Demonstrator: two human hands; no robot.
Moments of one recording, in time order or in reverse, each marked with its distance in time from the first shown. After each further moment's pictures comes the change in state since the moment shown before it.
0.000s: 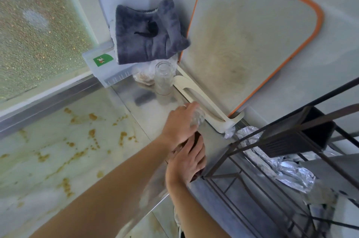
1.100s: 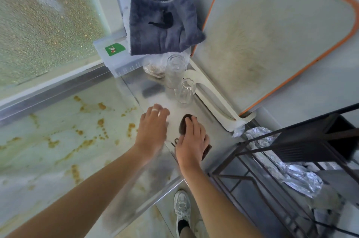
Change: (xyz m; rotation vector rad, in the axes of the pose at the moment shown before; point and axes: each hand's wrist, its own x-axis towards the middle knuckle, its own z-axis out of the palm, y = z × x) left_hand -0.069 -0.067 -0.023 0.308 0.183 -0.240; right_hand 0.034 -0.005 -0.003 -0.018 -0.198 -0.326
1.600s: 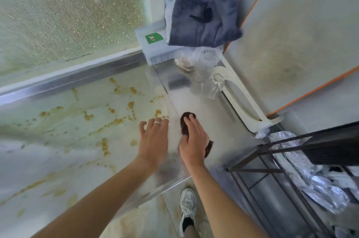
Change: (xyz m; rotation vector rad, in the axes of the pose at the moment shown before) left_hand -0.089 -0.038 -0.007 0.314 -0.115 -0.186; right_hand -0.038 -0.028 0.018 0.314 -0.131 -0.216
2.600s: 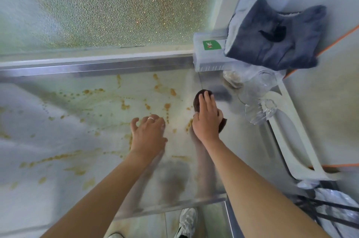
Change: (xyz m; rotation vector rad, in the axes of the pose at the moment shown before) left_hand 0.003 -0.090 0.001 -0.124 -0.023 -0.404; right_hand 0.115 -0.054 0.063 -0.294 -0.210 -0.353
